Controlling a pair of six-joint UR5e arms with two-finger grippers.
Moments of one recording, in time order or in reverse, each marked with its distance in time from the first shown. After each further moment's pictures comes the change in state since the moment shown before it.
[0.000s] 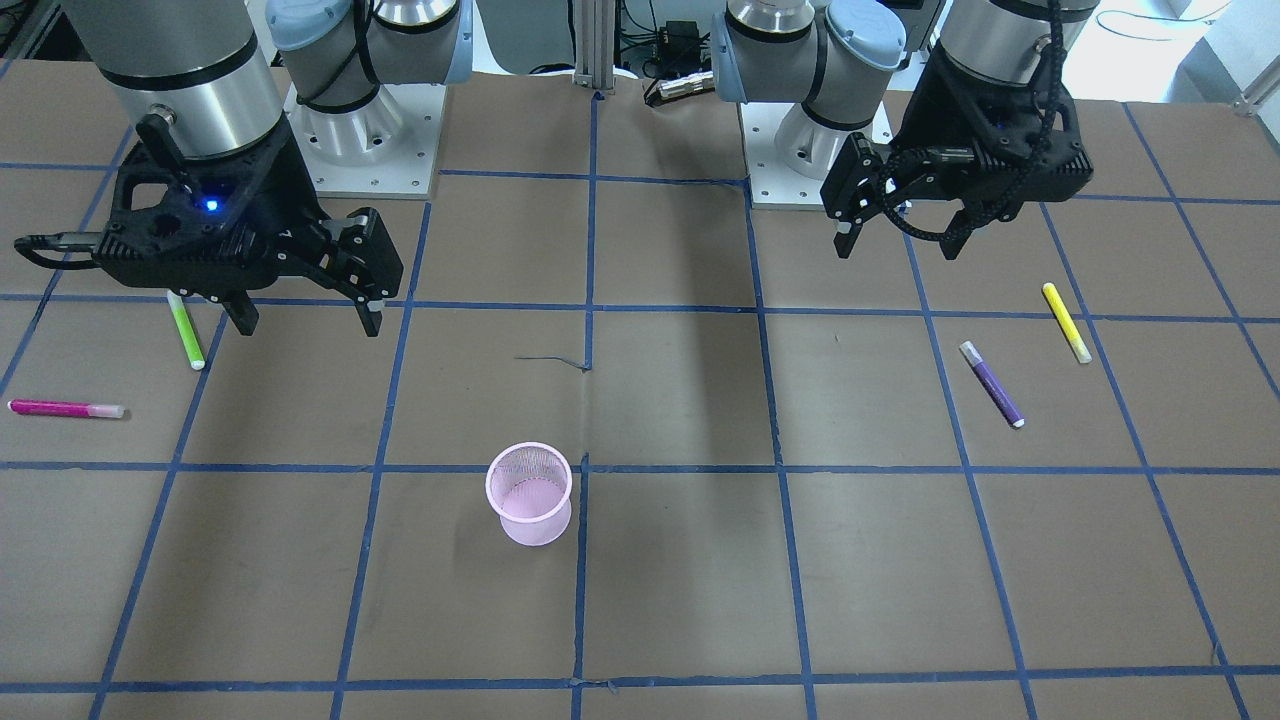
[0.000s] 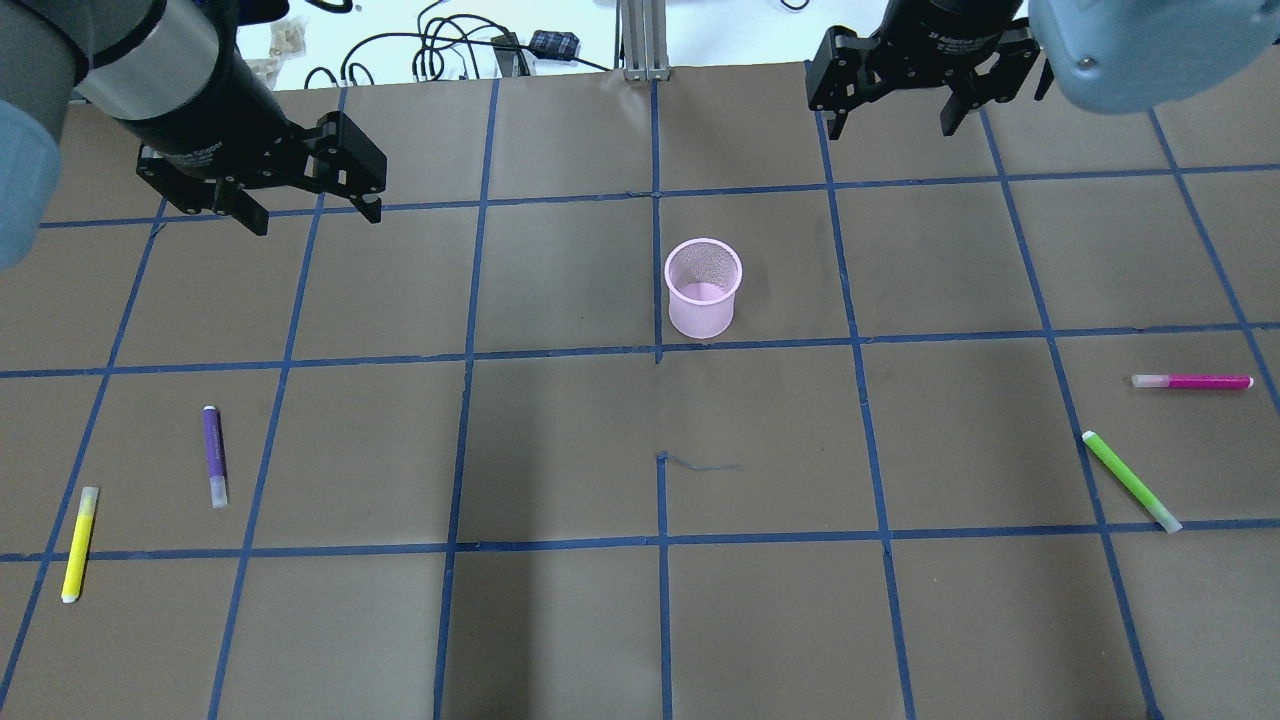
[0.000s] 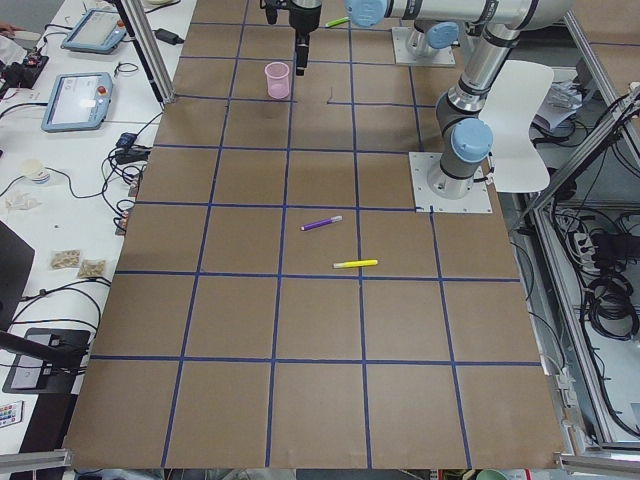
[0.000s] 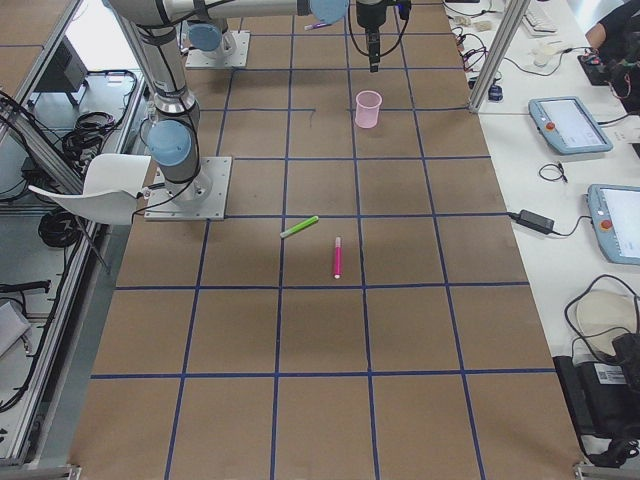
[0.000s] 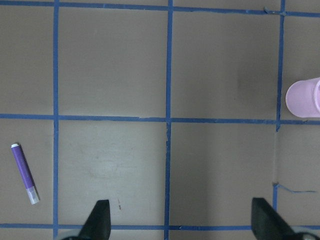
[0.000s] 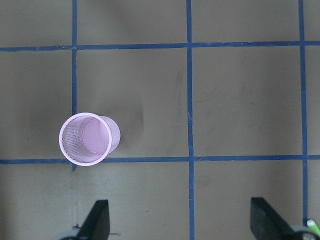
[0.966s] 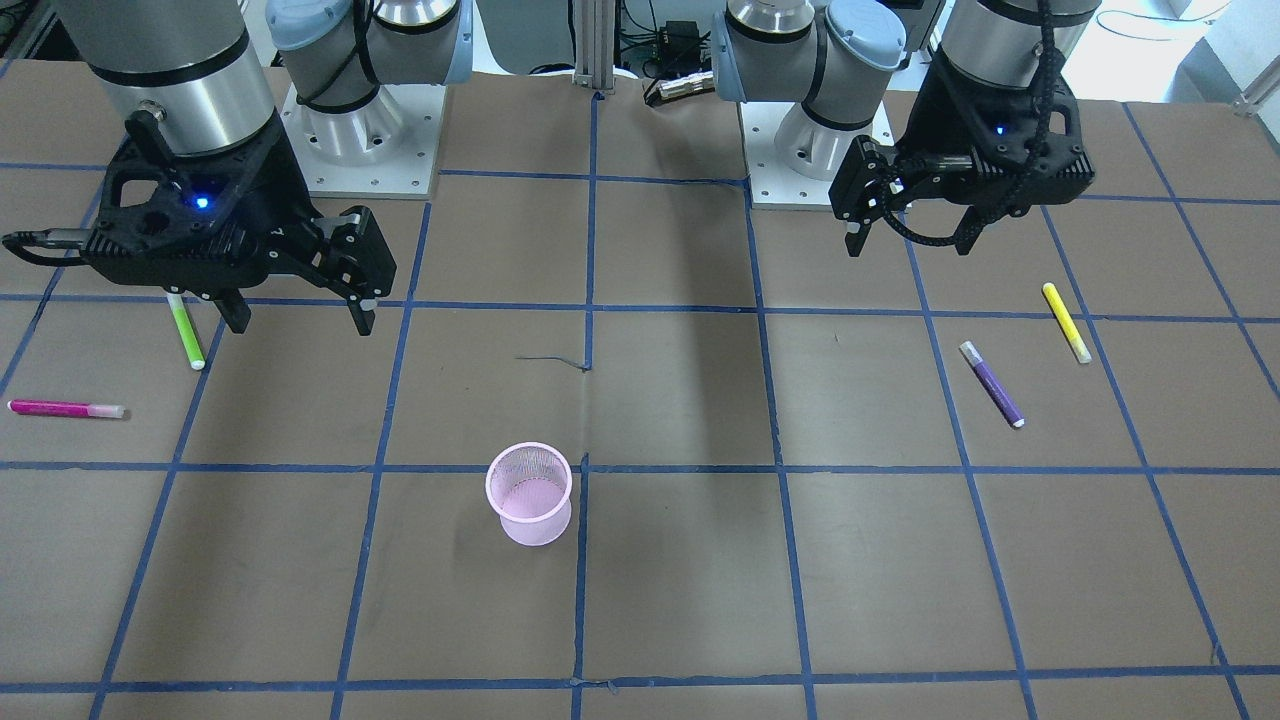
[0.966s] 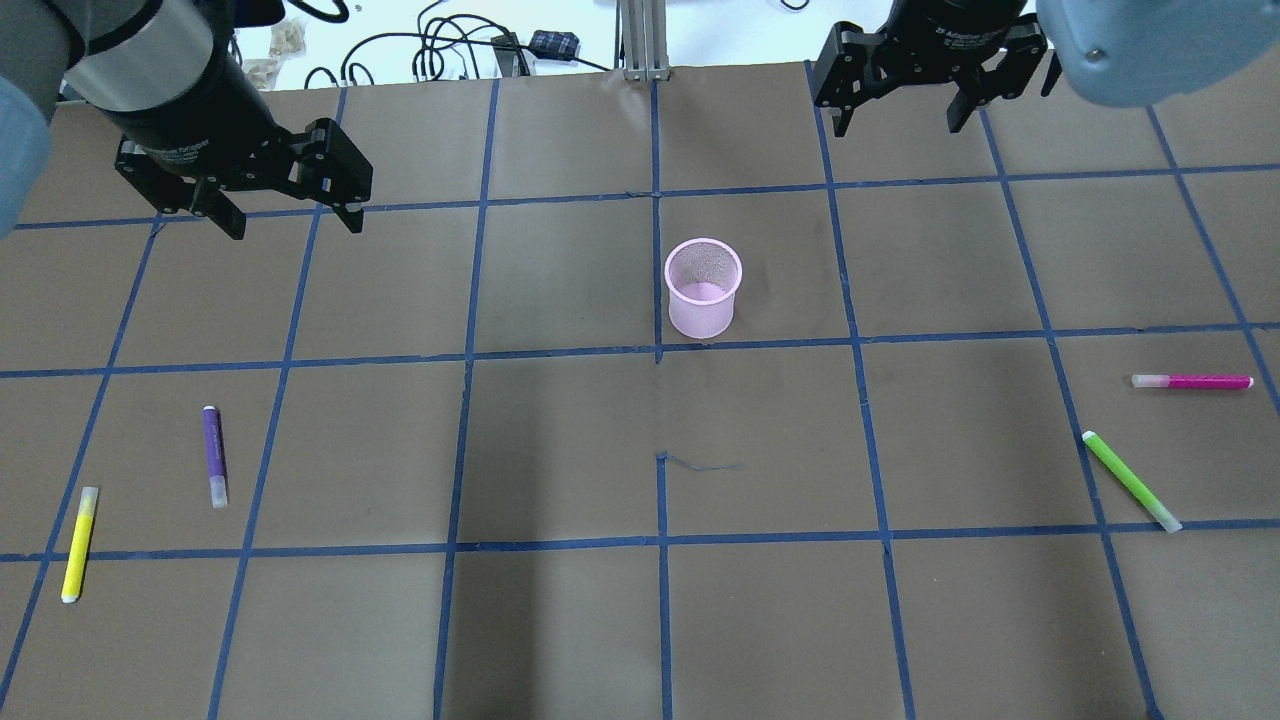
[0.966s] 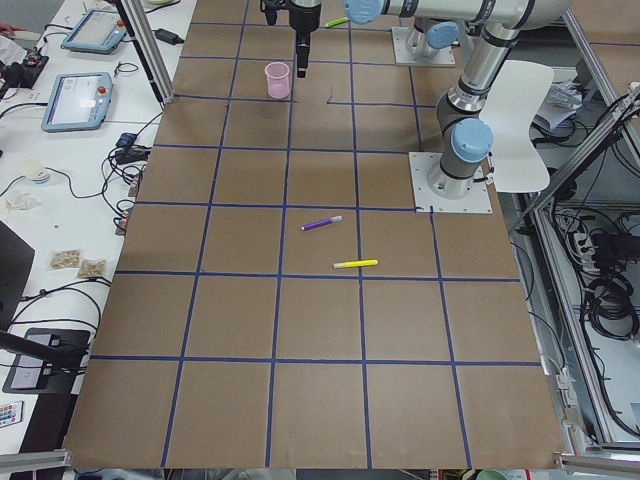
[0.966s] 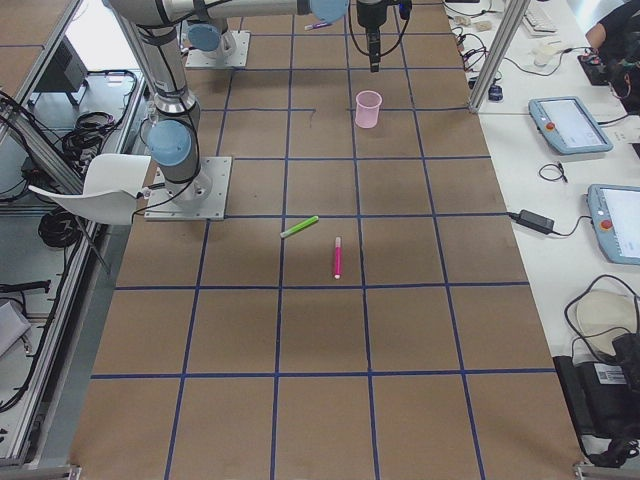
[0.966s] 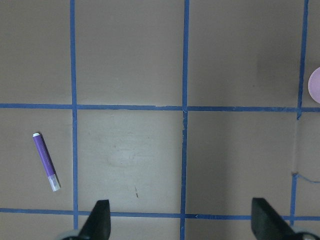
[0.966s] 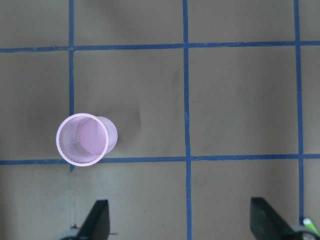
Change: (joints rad) left arm -0.010 -0.009 -0.005 0.009 0.035 0.002; right arm -0.006 0.000 -0.009 0.012 -0.007 0.000
